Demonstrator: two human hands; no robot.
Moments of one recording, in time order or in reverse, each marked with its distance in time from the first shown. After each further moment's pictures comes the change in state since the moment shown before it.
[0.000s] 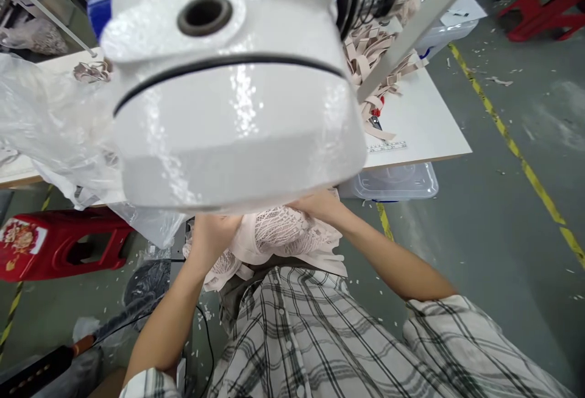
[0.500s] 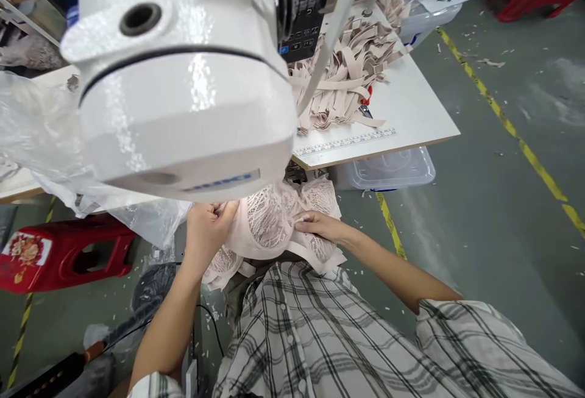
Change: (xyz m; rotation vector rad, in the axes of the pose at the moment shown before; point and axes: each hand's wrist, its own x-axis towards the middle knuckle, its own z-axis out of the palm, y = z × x) left_hand -0.002 -0.003 -0.001 0.074 0.003 0.071; right_hand -0.058 0.072 0.026 0.697 -0.268 0.246
